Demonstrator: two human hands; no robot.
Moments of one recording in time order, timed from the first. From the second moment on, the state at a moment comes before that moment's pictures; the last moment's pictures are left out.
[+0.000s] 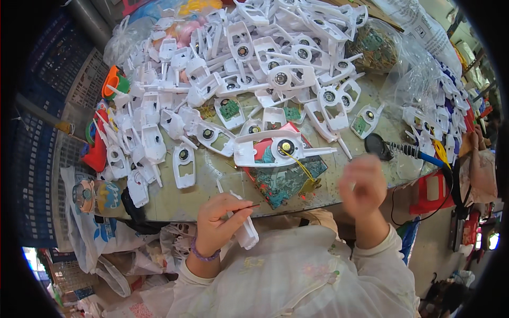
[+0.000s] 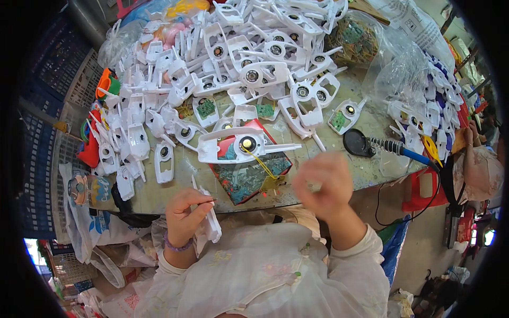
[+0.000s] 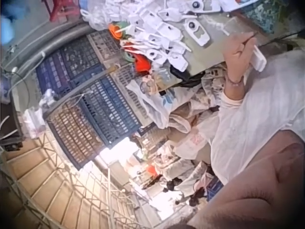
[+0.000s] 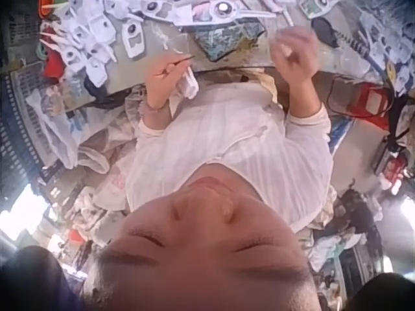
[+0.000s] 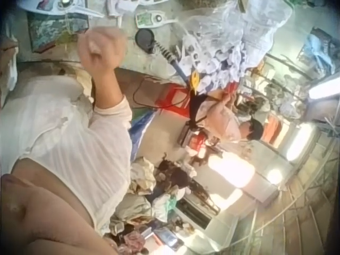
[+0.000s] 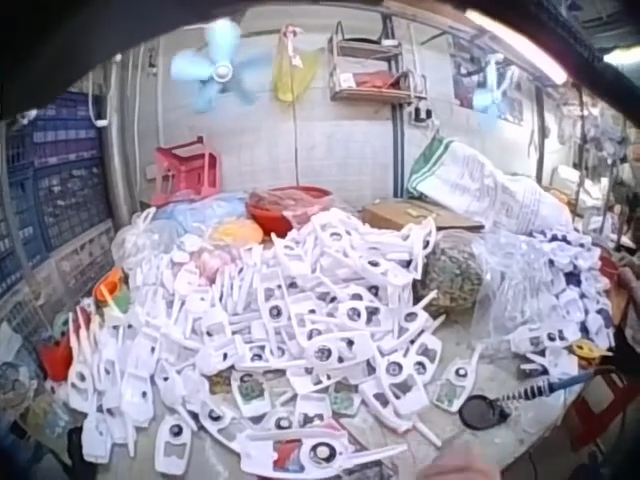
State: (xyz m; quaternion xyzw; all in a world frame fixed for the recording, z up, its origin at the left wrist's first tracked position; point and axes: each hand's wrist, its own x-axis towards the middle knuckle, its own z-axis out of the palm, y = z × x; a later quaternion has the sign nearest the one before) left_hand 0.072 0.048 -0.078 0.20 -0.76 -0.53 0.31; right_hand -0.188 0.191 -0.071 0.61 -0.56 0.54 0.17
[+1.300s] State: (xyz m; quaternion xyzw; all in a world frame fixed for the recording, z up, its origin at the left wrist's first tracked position) left_hand 0.055 0.057 -0.068 0.19 -0.76 -0.53 0.33; right_hand -0.117 0.155 -0.052 0.65 -0.57 0.50 -0.02
